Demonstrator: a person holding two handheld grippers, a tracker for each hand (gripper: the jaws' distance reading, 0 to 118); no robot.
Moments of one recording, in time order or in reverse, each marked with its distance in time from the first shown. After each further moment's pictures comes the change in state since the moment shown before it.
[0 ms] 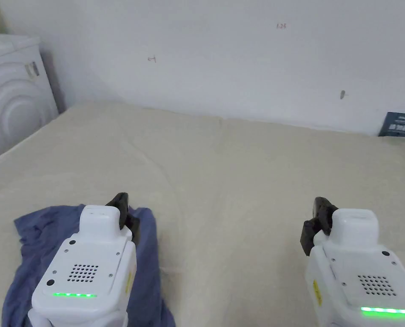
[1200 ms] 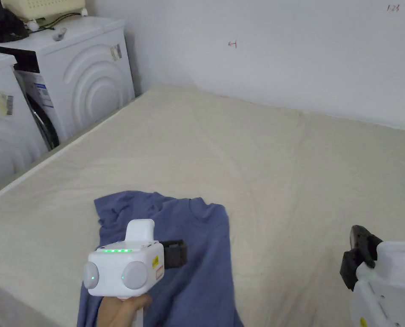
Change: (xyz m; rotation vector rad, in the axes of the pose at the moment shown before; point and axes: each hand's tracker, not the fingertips) left arm -0.103 -0.103 -0.116 -0.734 0.005 0.232; right arm -0.056 -0.027 -0.042 -0.113 0.125 0.045
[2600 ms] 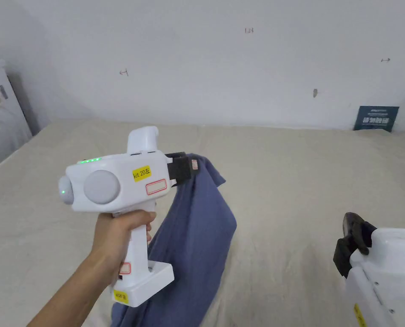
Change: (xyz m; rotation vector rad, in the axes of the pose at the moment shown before) left arm 0.250 0.138 0.131 0.210 -0.724 -0.211; right arm 0.141 0.010 0.094 0.109 -0.274 -0.086
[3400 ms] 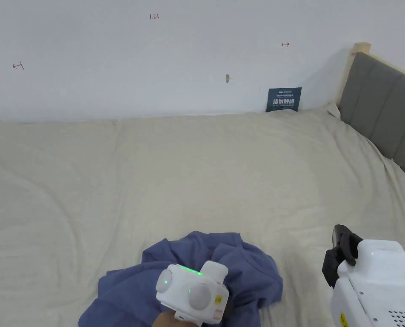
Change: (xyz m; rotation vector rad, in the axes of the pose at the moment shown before) left arm 0.089 -0.288 -0.220 -0.800 -0.018 -0.302; right arm 0.097 -0.034 0.029 -0.090 -0.235 -0.021
